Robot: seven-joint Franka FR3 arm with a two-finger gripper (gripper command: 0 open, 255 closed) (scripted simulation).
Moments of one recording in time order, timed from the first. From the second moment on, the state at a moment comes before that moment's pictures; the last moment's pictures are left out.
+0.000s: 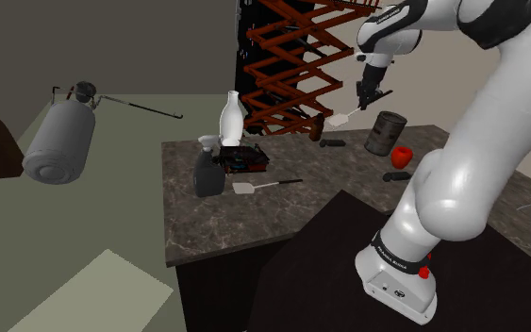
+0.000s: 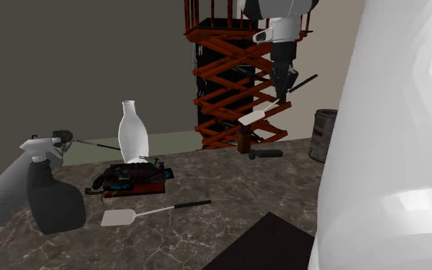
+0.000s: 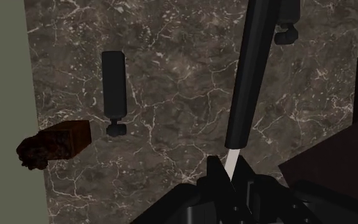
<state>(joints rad) 0.21 -0.01 -1.07 -2.03 -0.08 2.04 -1.89</state>
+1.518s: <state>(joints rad) -0.03 0.41 -0.96 -1.94 0.34 2.19 -2.22</state>
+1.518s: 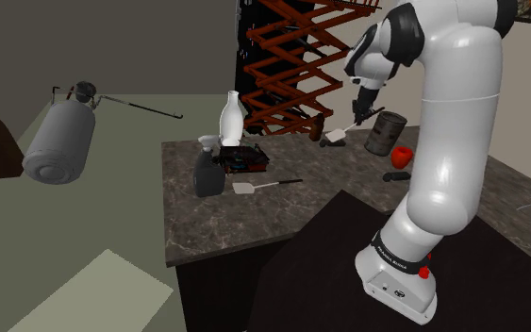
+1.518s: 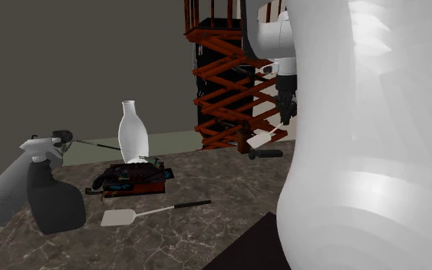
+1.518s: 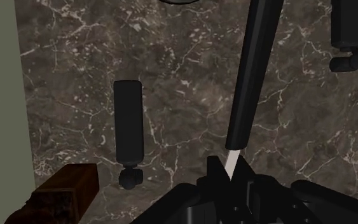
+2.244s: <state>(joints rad) -0.09 0.50 -0.89 -1.98 0.44 2.29 -2.27</state>
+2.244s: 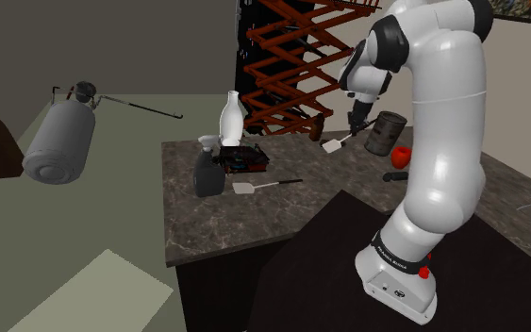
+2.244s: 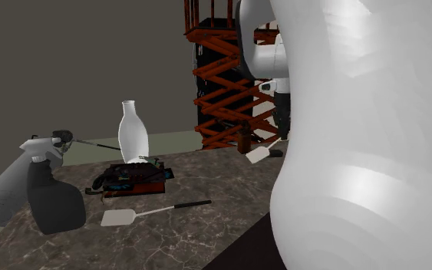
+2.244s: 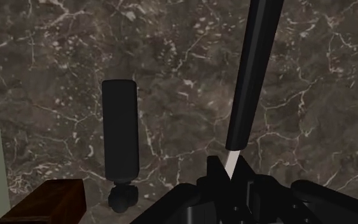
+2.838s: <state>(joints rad) -0.15 0.58 -0.81 -1.99 0.51 2.37 -2.32</state>
